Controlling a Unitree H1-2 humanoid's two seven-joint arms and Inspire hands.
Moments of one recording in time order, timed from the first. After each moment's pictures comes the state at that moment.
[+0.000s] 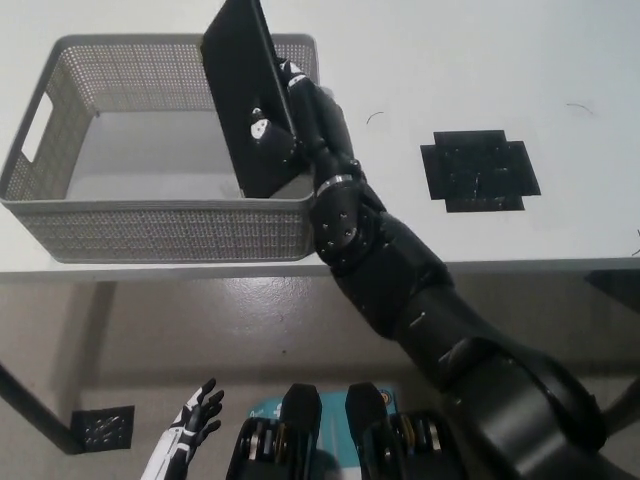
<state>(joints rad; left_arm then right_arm) 0.12 0.12 -0.05 0.13 0.04 -0.19 -0.09 -1.15 0.16 0.32 1.21 -0.30 -0.18 -0.42</state>
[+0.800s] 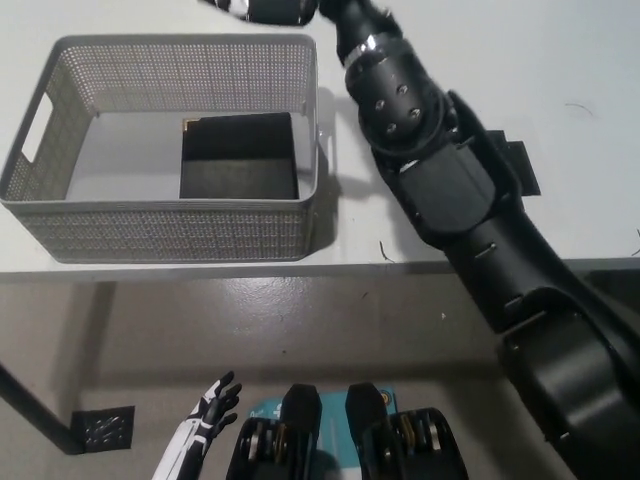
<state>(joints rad) 0.09 0.12 -0.09 0.14 0.05 -0.18 -0.09 -1.20 0.03 0.24 0.64 -0.26 -0.13 -0.14</state>
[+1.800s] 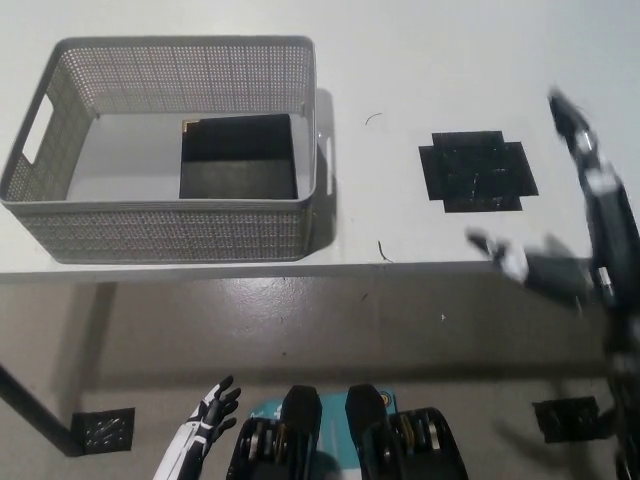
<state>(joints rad) 0.09 0.12 -0.09 0.16 0.04 -0.17 -0.09 -0.15 -0.23 0.12 -0.40 -0.14 -0.04 -0.10</state>
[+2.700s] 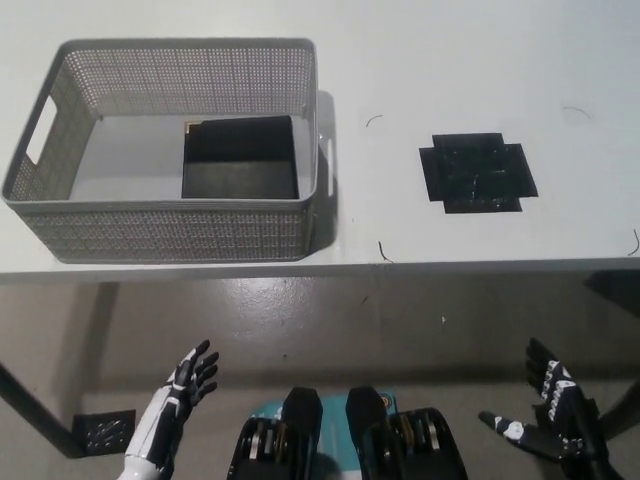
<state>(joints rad) 0.00 0.13 -0.01 0.17 -0.02 -0.14 -0.12 -0.08 -0.16 0.04 0.47 0.12 -0.27 0.08</state>
